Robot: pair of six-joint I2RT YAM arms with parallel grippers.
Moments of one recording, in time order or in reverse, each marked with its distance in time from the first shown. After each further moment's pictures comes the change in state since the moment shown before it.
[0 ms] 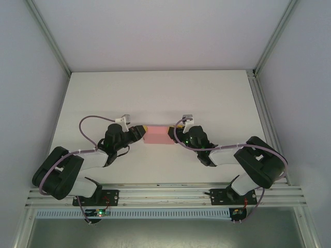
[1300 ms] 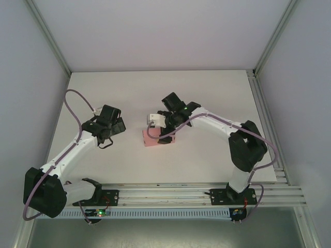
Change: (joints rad) left arm 0.097 -0.218 0.542 -1.429 -0.667 0.224; right arm -0.008 0.254 0.925 -1.435 -0.385 -1.453
